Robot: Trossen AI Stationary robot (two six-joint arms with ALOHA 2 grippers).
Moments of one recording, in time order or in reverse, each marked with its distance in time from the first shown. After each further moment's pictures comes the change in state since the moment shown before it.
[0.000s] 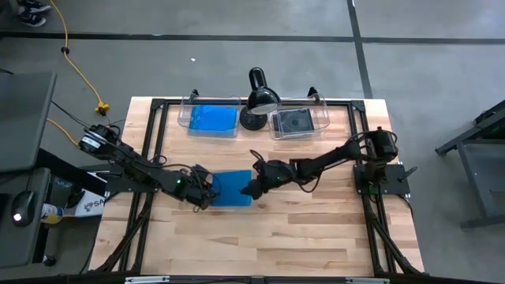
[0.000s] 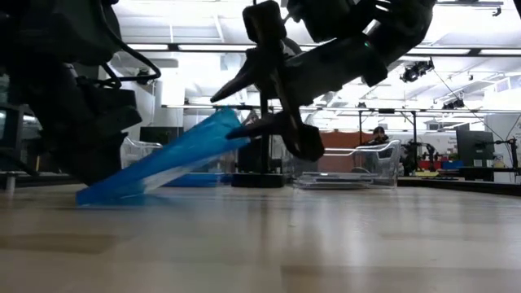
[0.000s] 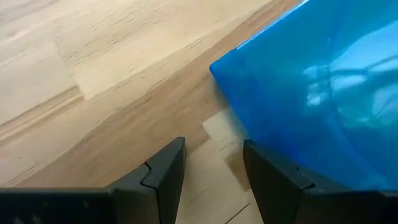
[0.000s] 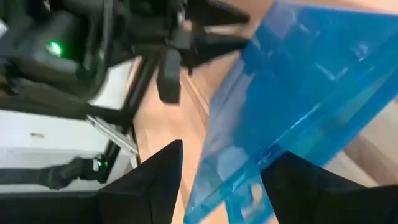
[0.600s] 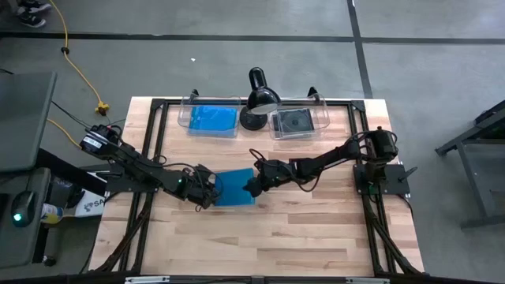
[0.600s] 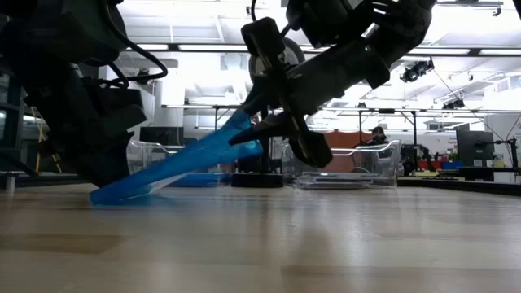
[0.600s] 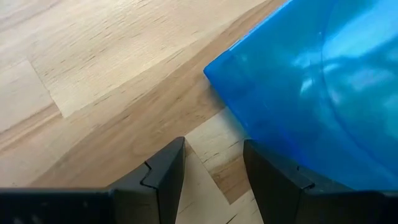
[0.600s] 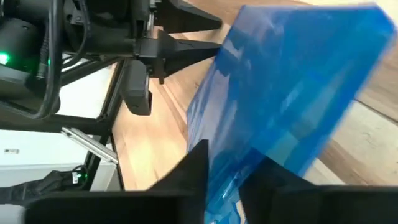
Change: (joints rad) left arm 0.000 0.000 0.000 0.049 -0.005 0.054; right arm -0.001 -0.001 -0.002 -0.056 0.050 0.026
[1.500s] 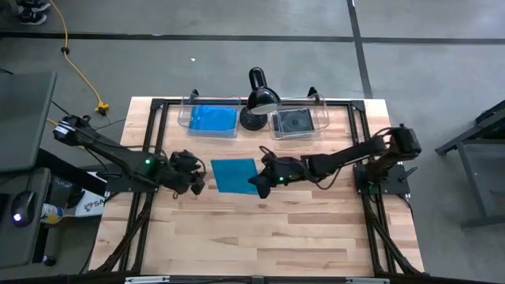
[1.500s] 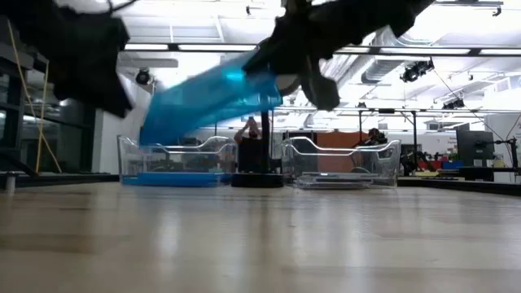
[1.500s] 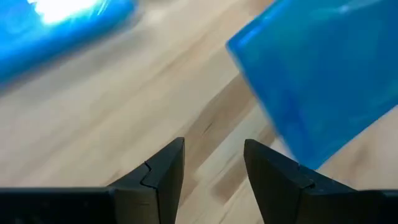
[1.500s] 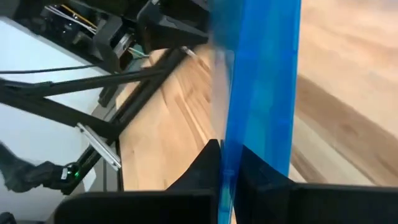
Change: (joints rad) left arm -0.001 -0.526 -0.002 -0.269 -0.094 0.260; right arm 0.054 -0.223 -0.002 -0.161 0.157 -0.220
